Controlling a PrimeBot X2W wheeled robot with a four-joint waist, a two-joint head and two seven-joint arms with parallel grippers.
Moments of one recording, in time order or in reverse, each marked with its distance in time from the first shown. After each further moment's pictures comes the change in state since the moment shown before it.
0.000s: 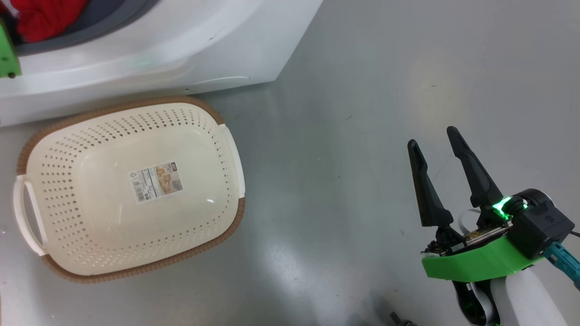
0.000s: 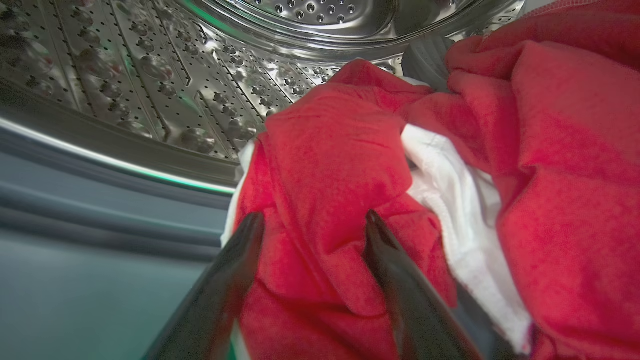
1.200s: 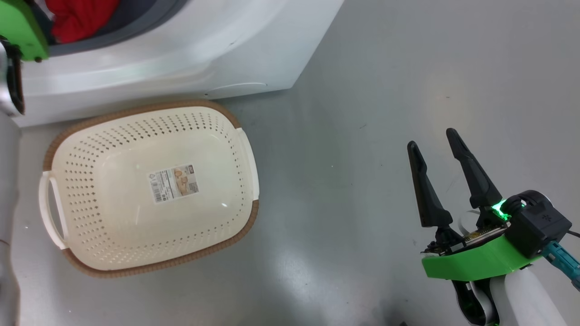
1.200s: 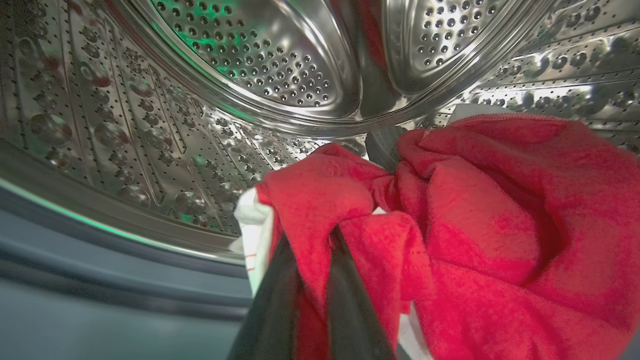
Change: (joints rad) left arm -0.005 -0.042 -0.008 -0.058 -0.078 -0.073 -0.139; right arm -0.001 0.000 -0.002 0.017 0.000 0.000 0.000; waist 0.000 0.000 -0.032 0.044
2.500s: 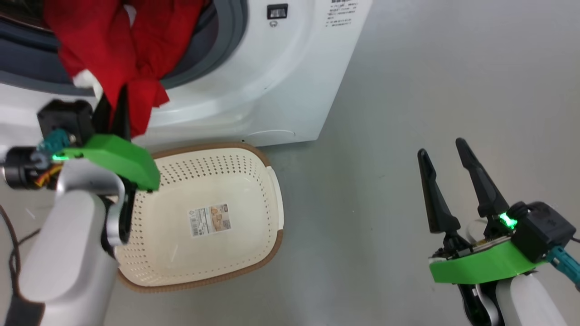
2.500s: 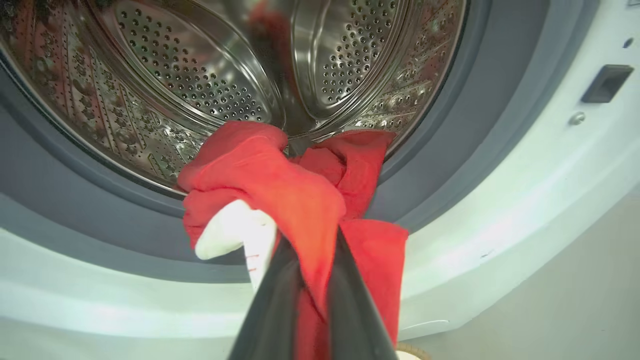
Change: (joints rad) left arm 0.616 -0.046 -0.032 -0.677 -0.114 0.040 0.068; right arm 0.025 -0.003 -0.030 0.025 0.010 0.000 0.000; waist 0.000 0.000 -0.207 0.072
